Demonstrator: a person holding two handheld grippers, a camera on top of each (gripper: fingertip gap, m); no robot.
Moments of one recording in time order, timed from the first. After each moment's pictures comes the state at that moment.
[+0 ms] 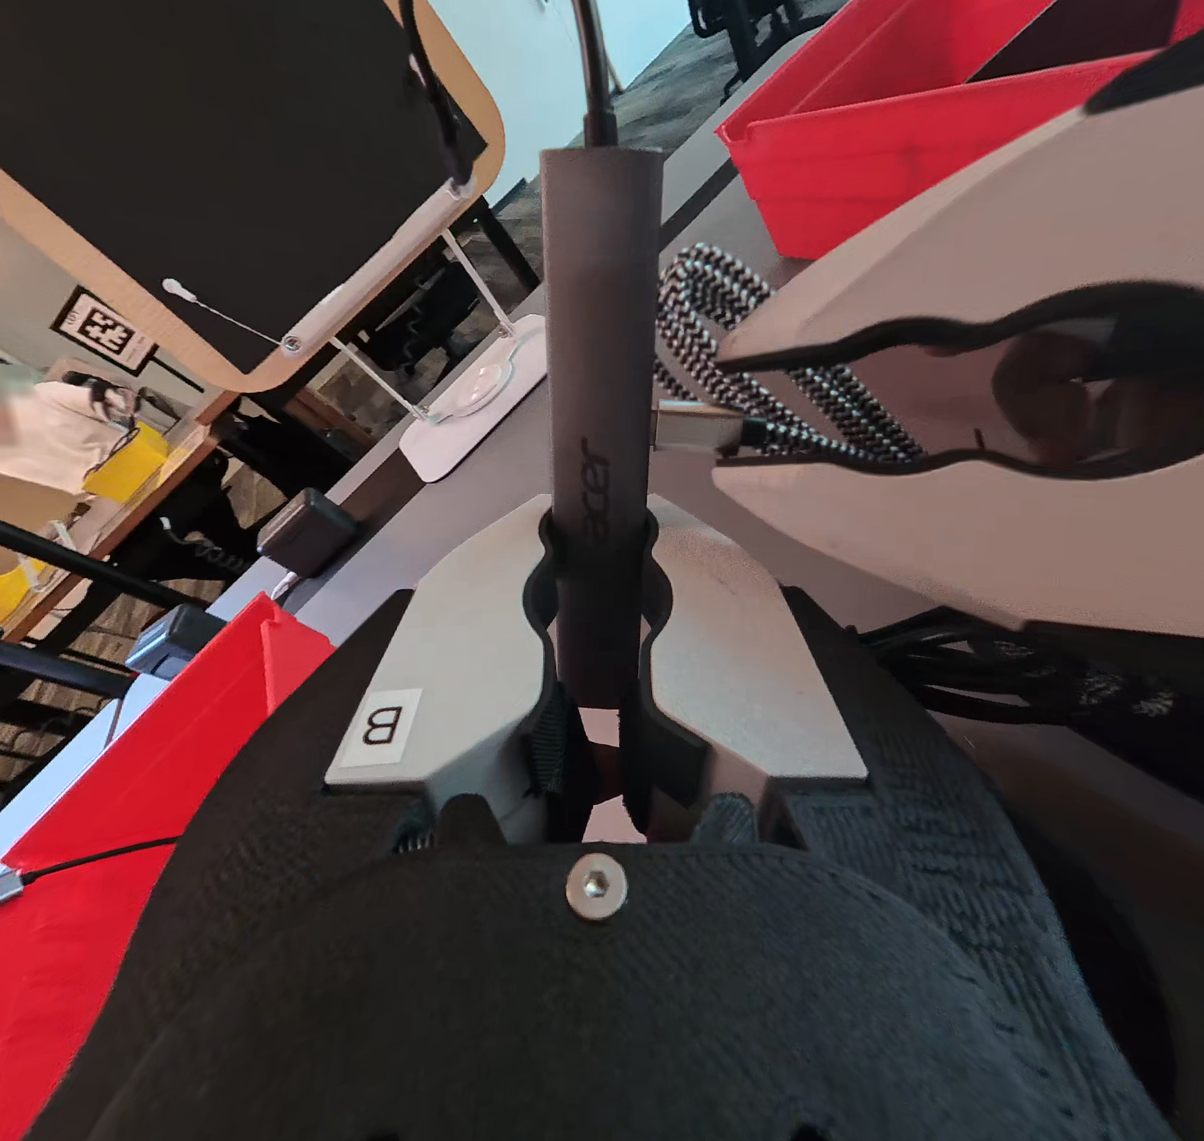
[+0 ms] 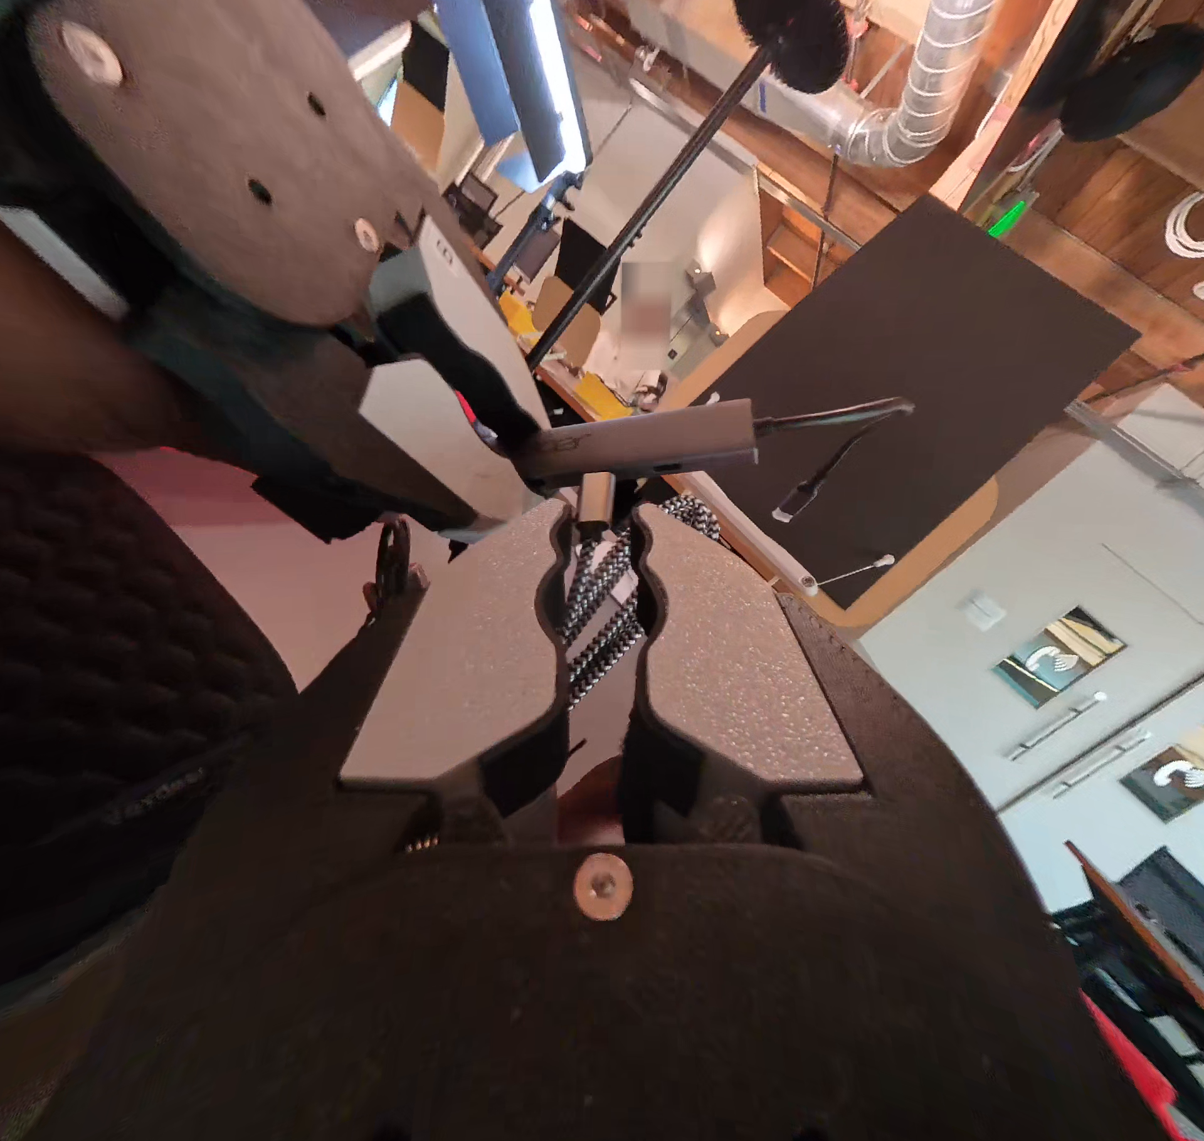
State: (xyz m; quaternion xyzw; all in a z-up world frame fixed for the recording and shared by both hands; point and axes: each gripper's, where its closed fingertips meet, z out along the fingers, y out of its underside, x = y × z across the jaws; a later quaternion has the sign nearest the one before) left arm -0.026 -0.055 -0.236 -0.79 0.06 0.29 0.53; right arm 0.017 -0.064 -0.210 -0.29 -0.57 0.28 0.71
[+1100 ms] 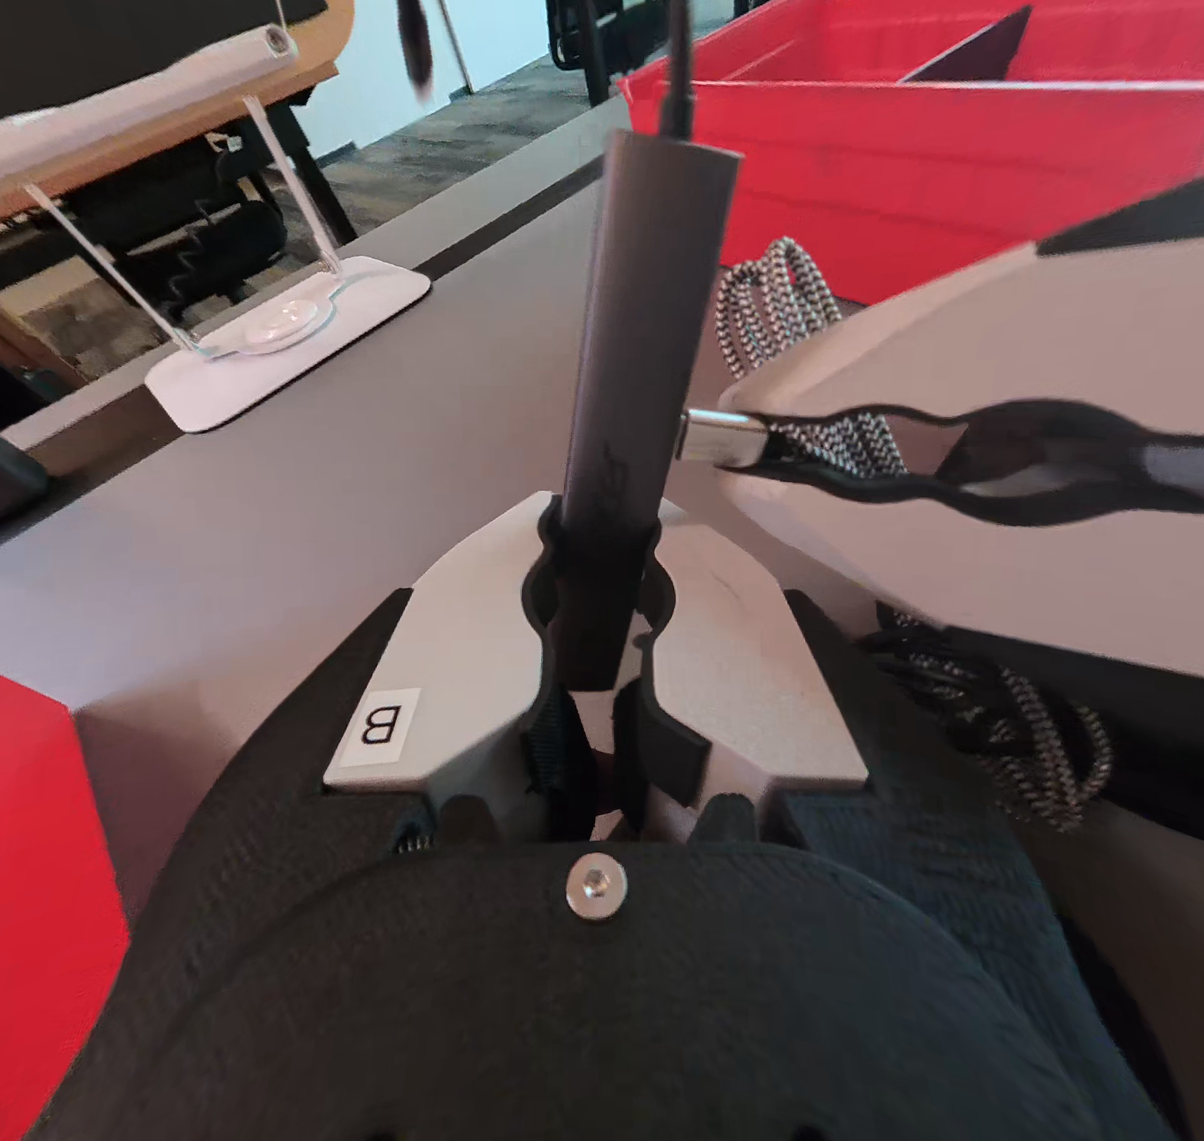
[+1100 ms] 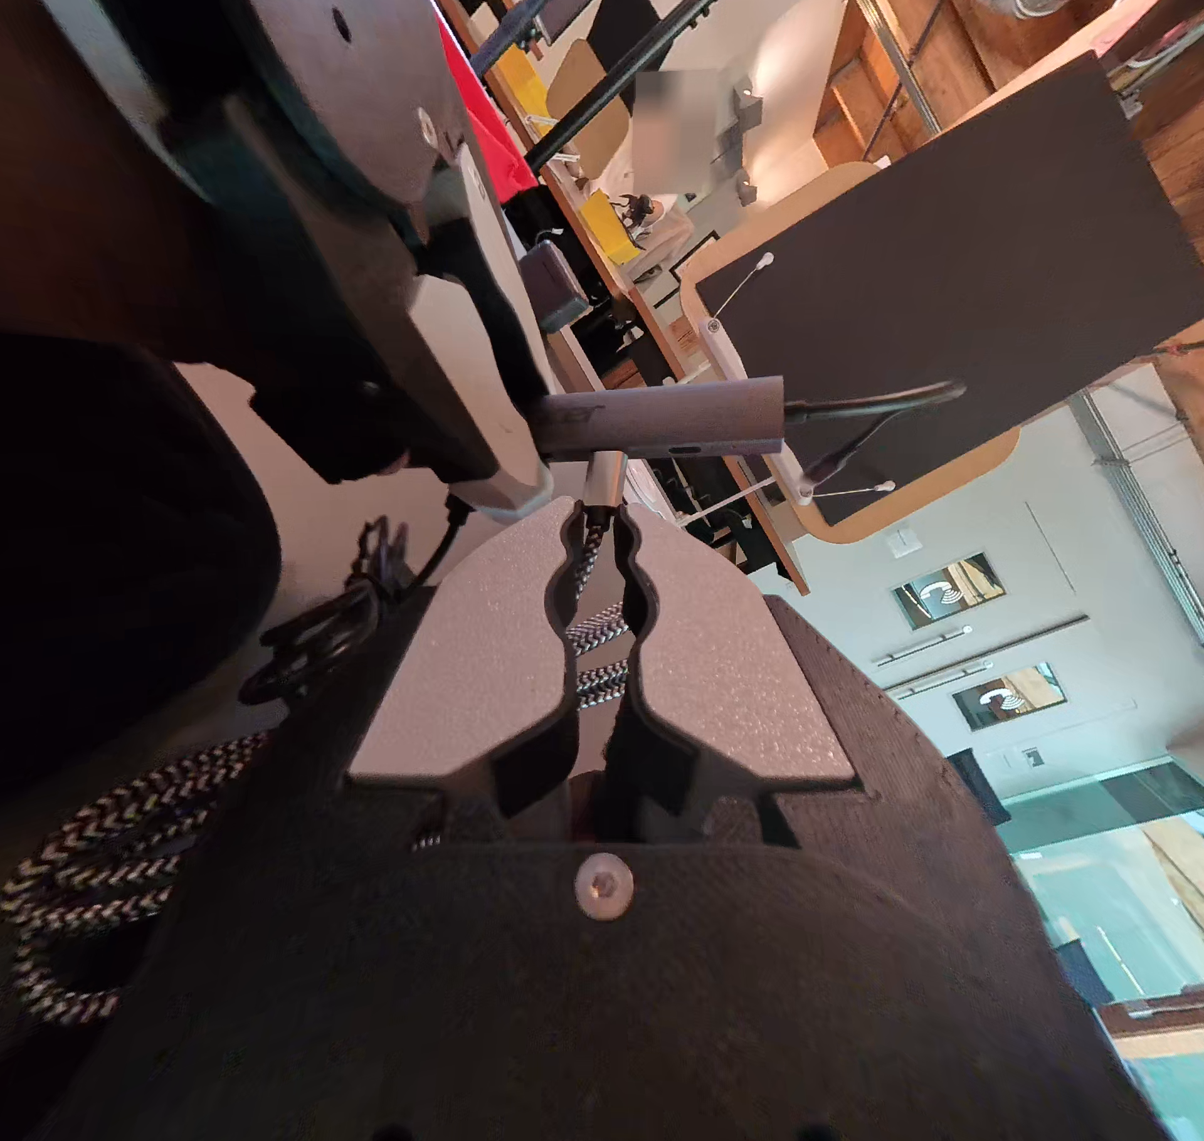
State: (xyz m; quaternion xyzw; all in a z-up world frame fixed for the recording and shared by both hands) left arm -0.030 -0.031 -0.294 -0.81 0.03 0.11 0.57; right arm 0.000 -0.041 -0.265 -0.31 -0.65 0.12 0.69
